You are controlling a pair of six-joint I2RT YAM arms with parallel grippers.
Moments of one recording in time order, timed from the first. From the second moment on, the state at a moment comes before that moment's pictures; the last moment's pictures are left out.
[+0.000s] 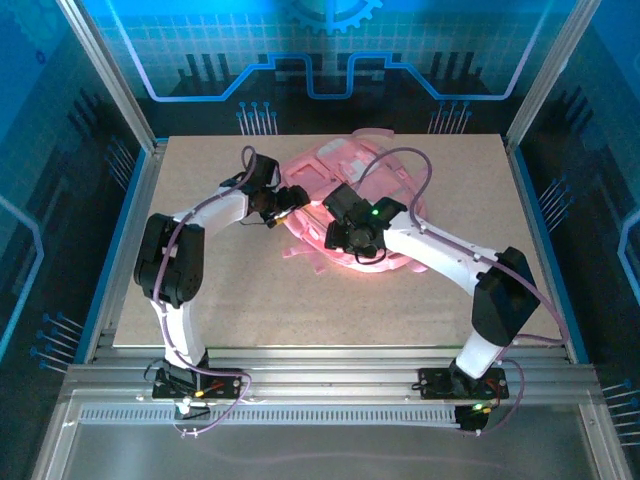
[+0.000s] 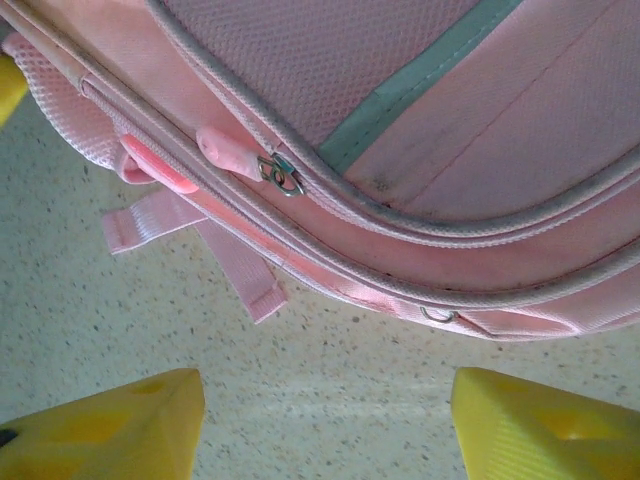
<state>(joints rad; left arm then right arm) -0.26 1.93 1.37 -0.41 0.34 -0.80 0.76 1.68 1.40 -0.87 0.16 0.93</state>
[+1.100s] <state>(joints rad) -0.39 1.64 0.94 -0.02 0.23 -1.06 0.68 1.84 1.42 -0.81 0.23 1.04</state>
